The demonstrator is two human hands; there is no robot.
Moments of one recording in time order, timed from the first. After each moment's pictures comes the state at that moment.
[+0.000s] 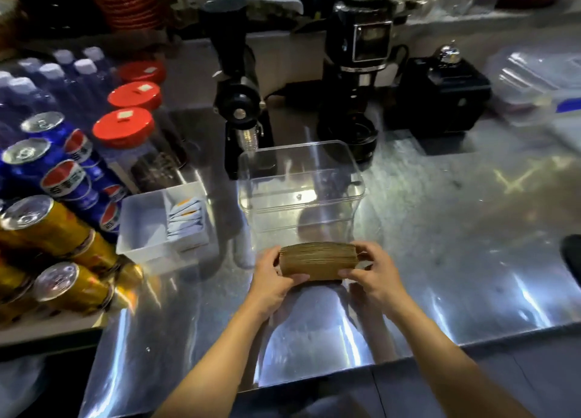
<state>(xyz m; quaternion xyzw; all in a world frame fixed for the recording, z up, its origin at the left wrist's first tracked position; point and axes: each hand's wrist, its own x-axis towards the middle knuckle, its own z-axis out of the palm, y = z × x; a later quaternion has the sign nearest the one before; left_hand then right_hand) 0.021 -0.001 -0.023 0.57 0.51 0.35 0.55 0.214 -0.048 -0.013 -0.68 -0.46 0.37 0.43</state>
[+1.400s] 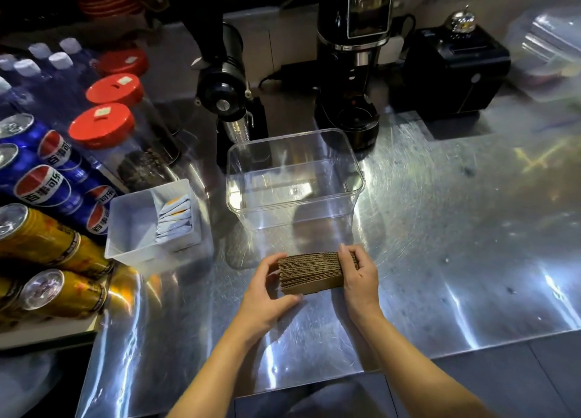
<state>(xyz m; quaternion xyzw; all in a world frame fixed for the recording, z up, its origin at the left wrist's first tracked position) 0.010 -0.019 -0.041 0.60 0.48 0.31 0.56 0.185 -0.035 -0.054 -0.64 -0.34 0.37 0.58</state>
